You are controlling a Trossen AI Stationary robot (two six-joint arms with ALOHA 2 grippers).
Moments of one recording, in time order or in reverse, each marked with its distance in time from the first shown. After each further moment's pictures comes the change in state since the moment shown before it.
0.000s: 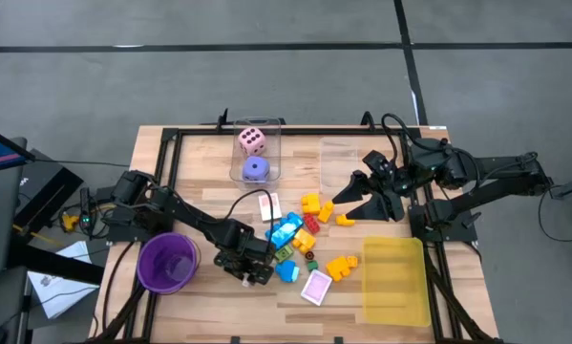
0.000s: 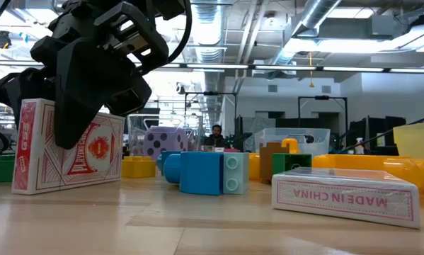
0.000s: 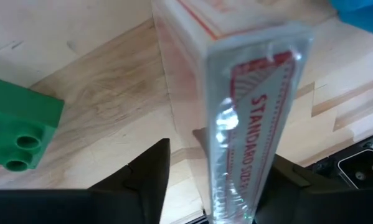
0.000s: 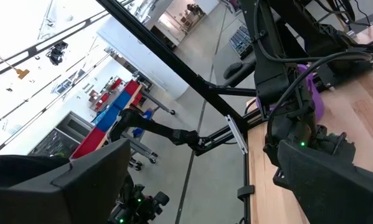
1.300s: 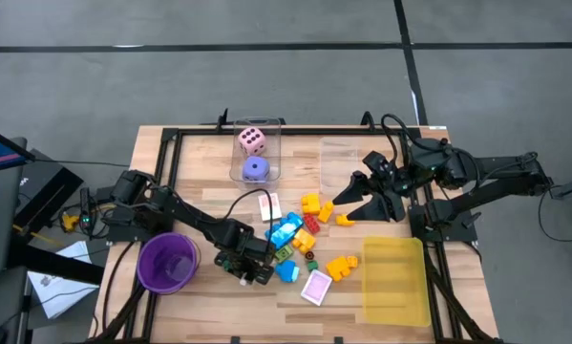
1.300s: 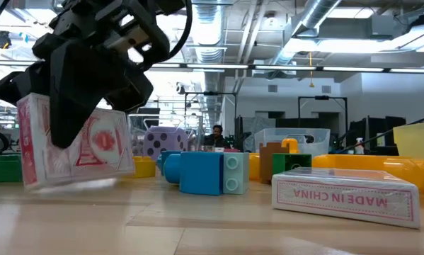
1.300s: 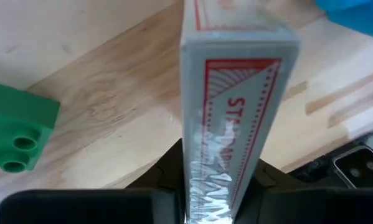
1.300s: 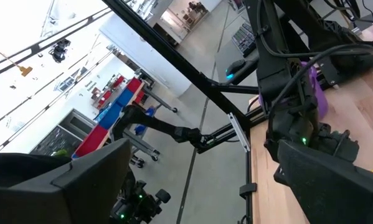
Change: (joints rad) left arm 0.001 -0.011 0.000 0.013 -0.007 0.013; right arm 0.000 0.000 0.000 0.000 -0.015 0.000
